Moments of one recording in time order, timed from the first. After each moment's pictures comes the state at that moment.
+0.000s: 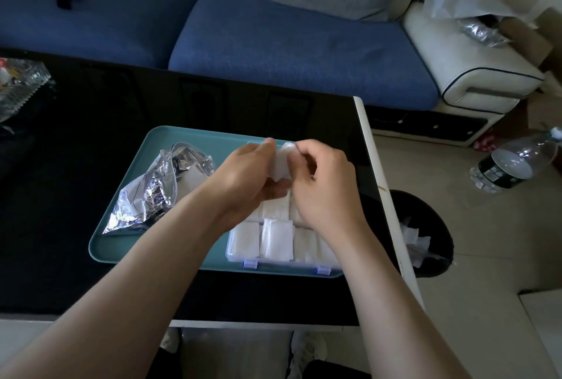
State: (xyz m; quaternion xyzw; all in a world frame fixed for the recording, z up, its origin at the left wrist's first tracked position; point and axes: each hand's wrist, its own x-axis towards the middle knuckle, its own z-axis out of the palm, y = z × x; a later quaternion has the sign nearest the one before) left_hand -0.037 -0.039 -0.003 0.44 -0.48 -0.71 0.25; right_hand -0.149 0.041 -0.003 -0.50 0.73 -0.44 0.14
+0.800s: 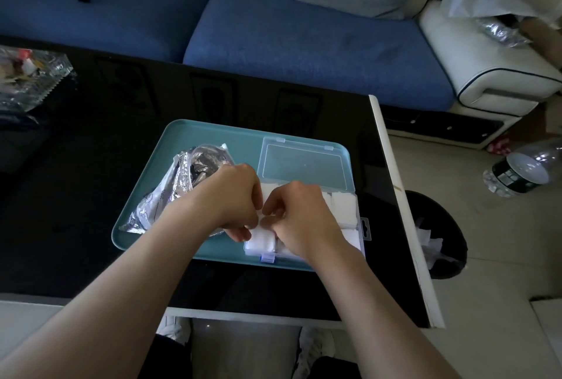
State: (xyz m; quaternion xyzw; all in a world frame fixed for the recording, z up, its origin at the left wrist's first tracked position) left_hand 0.021 -0.048 -0.014 0.50 -0.75 -0.44 -0.05; right_hand -0.112 0.032 -0.044 -0.55 0.77 -0.18 0.26
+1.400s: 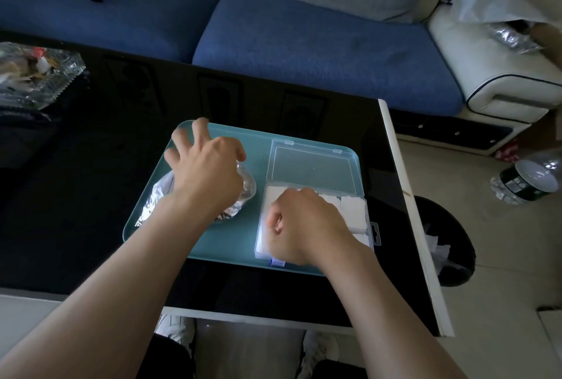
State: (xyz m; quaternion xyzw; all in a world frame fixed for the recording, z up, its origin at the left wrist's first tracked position) left_hand 0.036 -0.071 -0.015 0.61 -0.77 -0.14 0.10; right_hand -0.094 0.030 -0.021 -0.61 0.76 -0.01 0.22
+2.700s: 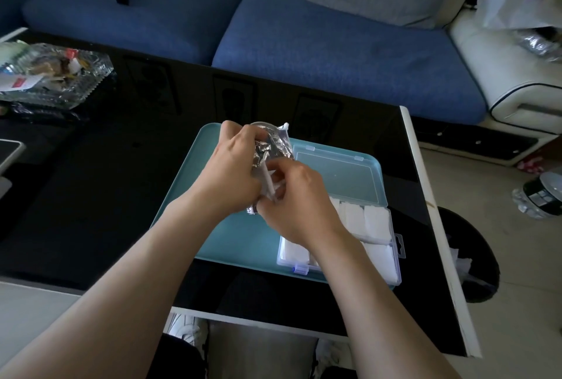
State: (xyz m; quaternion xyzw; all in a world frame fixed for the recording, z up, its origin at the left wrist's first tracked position) left_hand 0.060 -0.085 -0.015 0.47 -0.79 -0.31 0.23; right_hand -0.067 -0.013 -0.035 -0.60 0.70 -0.32 0.22
